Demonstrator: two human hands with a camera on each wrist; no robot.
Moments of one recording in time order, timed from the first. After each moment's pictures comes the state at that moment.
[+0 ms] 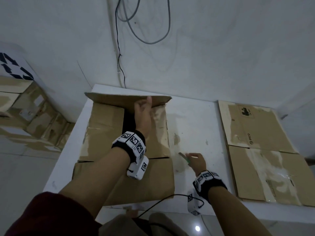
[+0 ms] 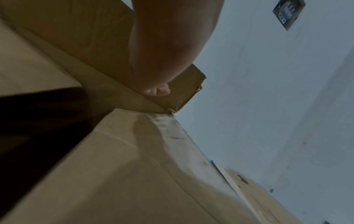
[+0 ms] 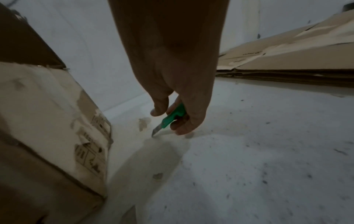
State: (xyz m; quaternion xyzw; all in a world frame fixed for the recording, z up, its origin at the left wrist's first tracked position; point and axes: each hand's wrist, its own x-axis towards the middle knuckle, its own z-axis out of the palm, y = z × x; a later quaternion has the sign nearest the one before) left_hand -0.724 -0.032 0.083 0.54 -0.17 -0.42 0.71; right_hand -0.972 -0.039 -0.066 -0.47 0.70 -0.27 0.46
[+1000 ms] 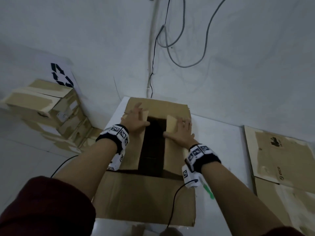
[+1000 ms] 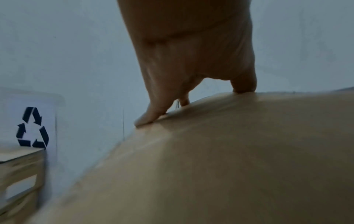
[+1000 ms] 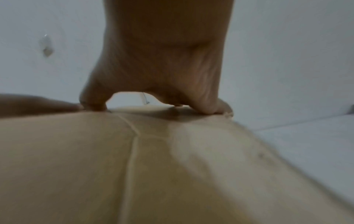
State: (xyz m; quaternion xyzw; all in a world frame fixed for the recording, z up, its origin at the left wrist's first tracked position) left_hand -0.556 -0.015 0.082 0.77 -0.46 -0.31 0.32; right_hand -0.769 -0.093 0.081 -0.77 0.54 0.00 0.34
